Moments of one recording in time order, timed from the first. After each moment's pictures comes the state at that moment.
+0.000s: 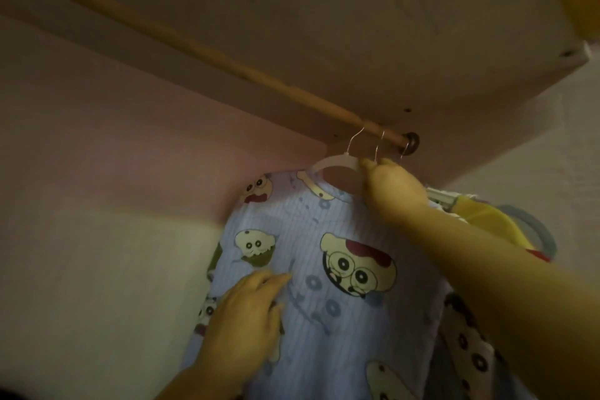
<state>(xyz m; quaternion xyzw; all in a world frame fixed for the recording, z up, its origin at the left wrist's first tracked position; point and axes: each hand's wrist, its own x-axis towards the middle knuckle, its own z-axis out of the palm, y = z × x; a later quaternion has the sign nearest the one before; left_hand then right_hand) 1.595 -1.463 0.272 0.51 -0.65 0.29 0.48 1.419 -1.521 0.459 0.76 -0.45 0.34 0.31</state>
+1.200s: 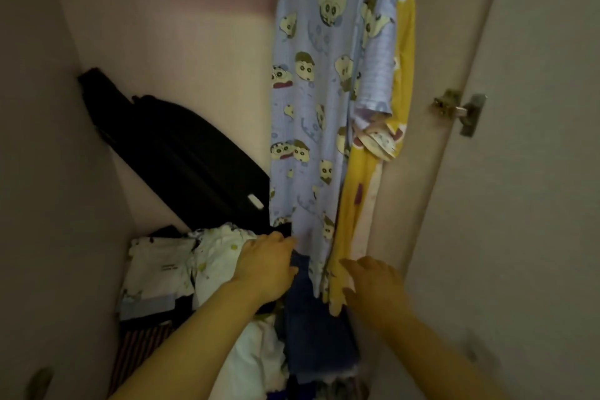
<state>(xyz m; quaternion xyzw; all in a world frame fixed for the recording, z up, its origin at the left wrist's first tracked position) 1.343 -1.176 0.018 0.79 -0.60 0.03 0.10 1.161 -1.264 -0.011 0.92 -0.38 0.06 -0.02</state>
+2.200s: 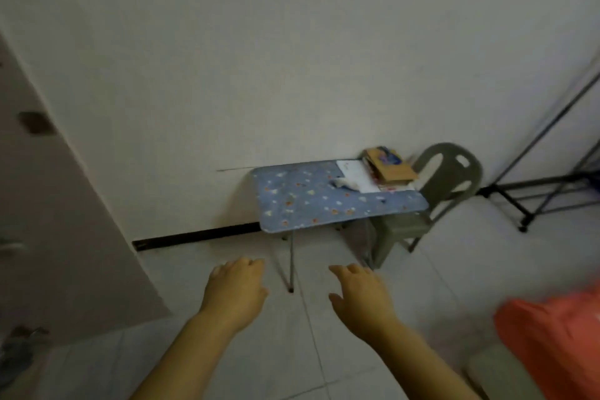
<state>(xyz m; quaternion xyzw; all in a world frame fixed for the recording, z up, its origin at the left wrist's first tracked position) 0.910 -0.786 -0.086 0.23 -0.96 -0.12 -0.06 0.799 -0.607 -0.095 0.34 -0.93 0.07 -0.12</state>
